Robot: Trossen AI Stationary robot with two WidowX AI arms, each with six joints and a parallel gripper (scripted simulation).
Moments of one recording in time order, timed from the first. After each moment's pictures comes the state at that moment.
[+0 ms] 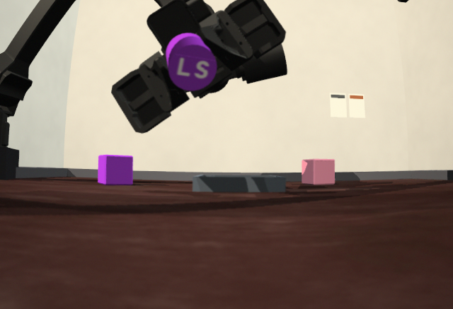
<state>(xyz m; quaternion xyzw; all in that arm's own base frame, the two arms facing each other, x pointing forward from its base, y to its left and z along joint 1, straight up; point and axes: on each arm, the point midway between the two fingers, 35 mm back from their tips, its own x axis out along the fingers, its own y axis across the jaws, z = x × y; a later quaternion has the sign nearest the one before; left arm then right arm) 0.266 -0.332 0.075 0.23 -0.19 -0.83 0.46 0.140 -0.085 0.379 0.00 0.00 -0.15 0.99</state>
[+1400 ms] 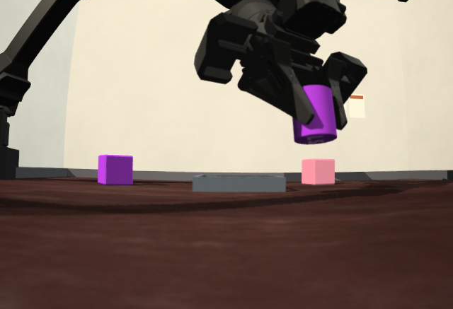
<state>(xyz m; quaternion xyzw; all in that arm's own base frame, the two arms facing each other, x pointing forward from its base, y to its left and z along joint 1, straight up) 0.370 -0.372 0.040 0.28 0.33 -0.63 0.65 0.139 -0.085 0.379 0.00 0.00 -0.15 0.99</state>
